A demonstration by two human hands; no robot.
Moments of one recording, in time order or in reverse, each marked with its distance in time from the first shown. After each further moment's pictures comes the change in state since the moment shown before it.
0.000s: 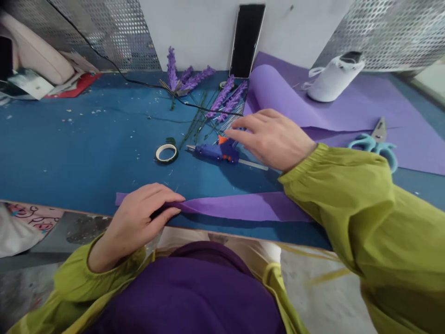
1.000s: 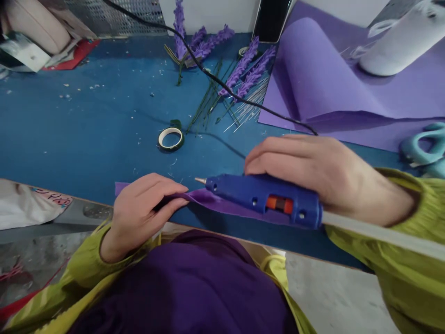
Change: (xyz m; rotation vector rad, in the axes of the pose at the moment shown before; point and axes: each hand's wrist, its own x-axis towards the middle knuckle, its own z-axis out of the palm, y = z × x) left_hand 0.000 0.005 0.009 0.045 0.164 -0.042; right_hand -0.023 -0.046 -0.034 0.724 0.067 0.037
